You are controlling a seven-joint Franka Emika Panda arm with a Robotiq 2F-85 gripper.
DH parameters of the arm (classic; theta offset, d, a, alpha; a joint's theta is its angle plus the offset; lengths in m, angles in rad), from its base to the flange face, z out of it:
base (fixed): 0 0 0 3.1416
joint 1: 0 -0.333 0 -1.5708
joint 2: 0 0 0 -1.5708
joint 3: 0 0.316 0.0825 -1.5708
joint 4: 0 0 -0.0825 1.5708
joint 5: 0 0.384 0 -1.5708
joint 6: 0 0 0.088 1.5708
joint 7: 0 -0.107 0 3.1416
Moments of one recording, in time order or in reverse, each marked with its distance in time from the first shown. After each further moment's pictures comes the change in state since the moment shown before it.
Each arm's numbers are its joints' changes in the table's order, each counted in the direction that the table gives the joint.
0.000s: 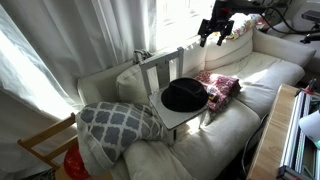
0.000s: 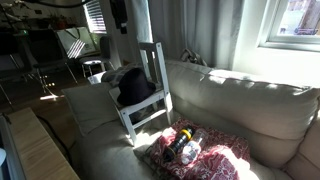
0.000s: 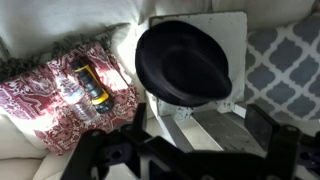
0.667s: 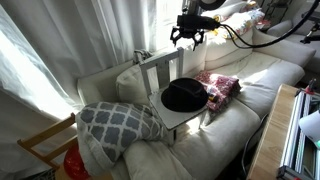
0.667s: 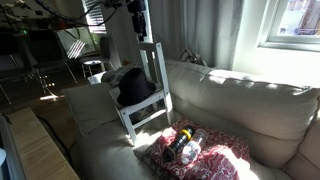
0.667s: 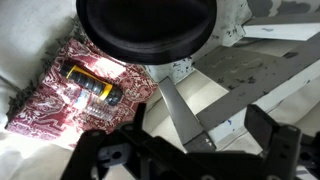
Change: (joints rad) arm -0.053 -0.381 0.004 -0.329 -0.248 -0.110 -0.729
